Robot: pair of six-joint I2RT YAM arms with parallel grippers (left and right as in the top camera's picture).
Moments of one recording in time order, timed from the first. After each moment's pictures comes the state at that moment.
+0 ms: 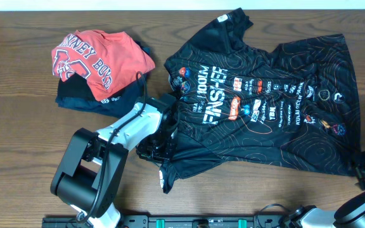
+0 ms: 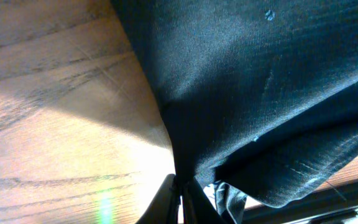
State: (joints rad) left arm -0.48 1.81 1.02 -1.10 0.23 -0.15; right arm -0.90 1.54 0.87 -0.89 0.06 0.44
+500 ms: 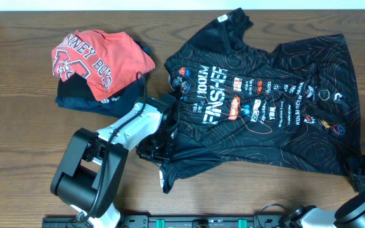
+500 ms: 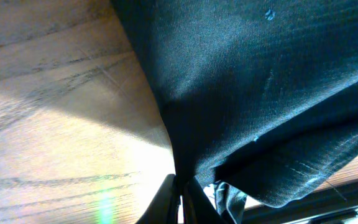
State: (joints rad) left arm -0.48 1.81 1.02 -1.10 0.23 -0.15; right arm -0.91 1.54 0.73 -0.61 0.11 0.51
